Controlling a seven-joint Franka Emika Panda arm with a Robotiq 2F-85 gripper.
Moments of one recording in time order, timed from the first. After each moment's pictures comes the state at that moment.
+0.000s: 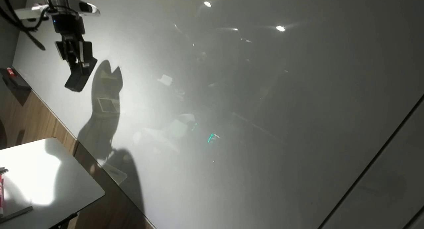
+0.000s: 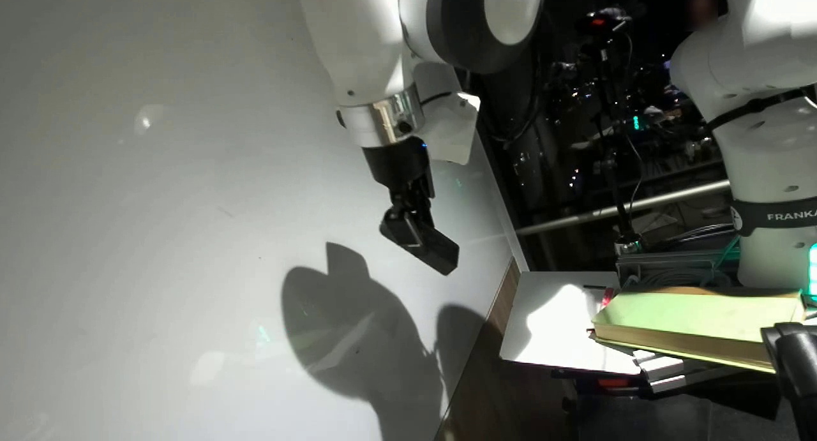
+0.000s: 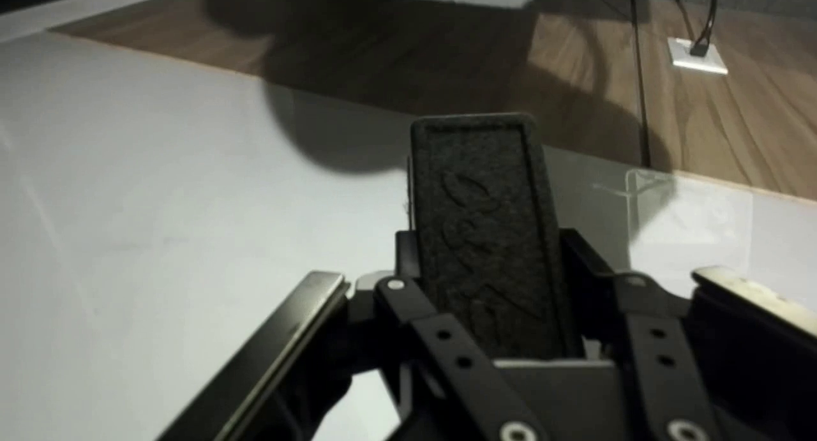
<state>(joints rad) 0.27 -0.22 0.28 -2.38 -0.50 2.19 0.75</state>
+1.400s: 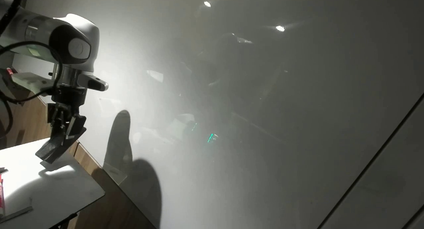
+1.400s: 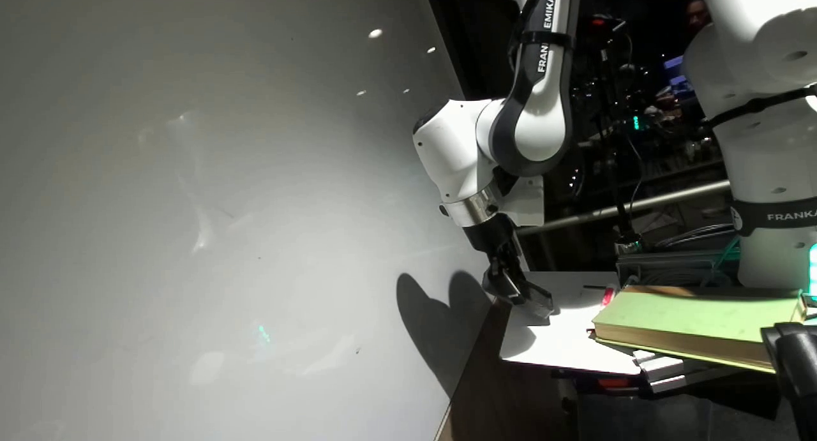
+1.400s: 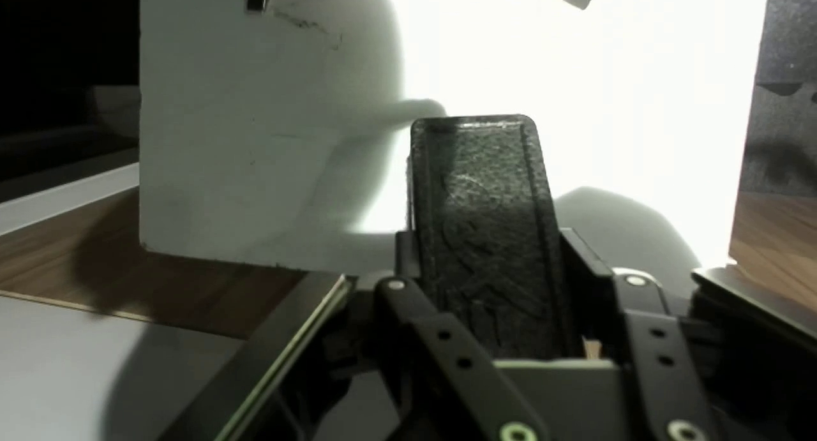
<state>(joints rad) 0.07 -0.06 0.14 -2.68 -0.34 2.53 0.46</state>
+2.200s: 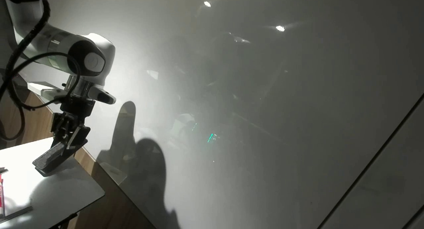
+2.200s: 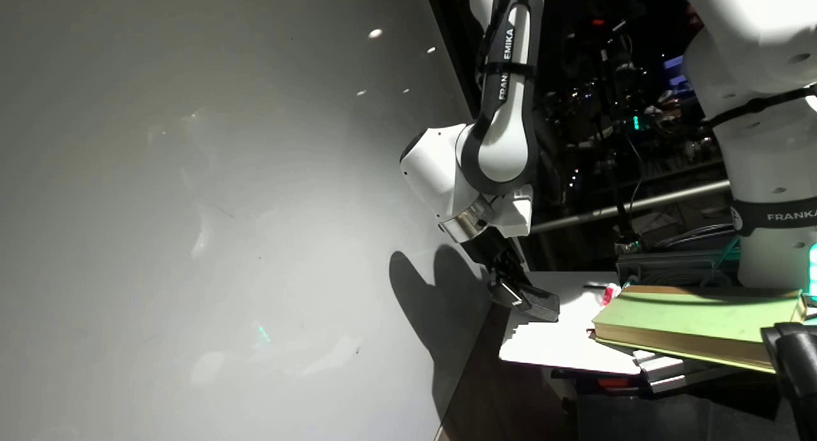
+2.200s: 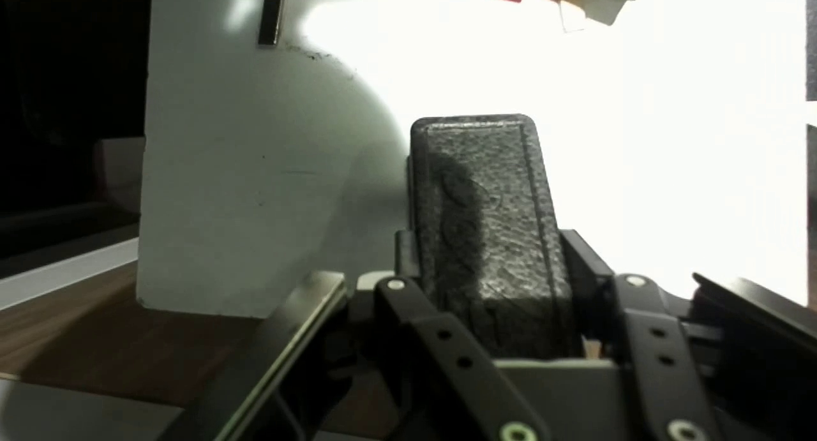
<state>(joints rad) 0.07 0.07 0.10 -2.57 -0.28 2.41 0.41</state>
